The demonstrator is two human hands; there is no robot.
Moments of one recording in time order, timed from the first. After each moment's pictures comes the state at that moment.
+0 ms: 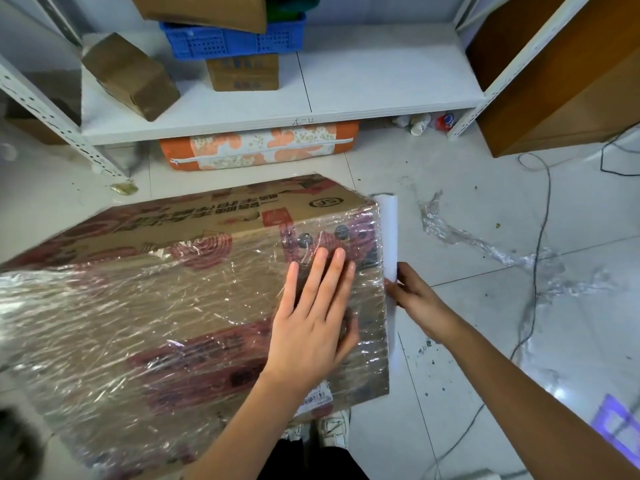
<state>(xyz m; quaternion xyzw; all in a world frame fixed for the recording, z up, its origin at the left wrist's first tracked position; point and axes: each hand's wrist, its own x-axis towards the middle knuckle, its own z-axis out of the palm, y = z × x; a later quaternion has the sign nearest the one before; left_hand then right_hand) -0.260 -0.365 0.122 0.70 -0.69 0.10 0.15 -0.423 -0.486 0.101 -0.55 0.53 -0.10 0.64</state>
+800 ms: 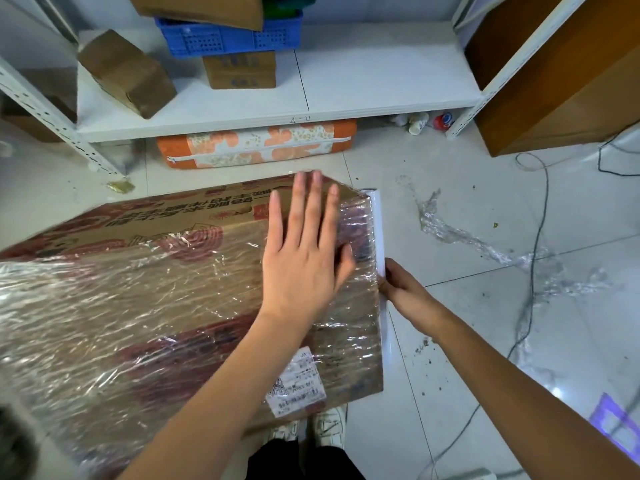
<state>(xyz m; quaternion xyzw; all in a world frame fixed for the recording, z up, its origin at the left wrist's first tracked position) -0.240 -0.423 0.159 0.75 -0.63 0.16 0.12 -0.417 -0.489 0.097 -0.57 0.52 -0.07 0.63</state>
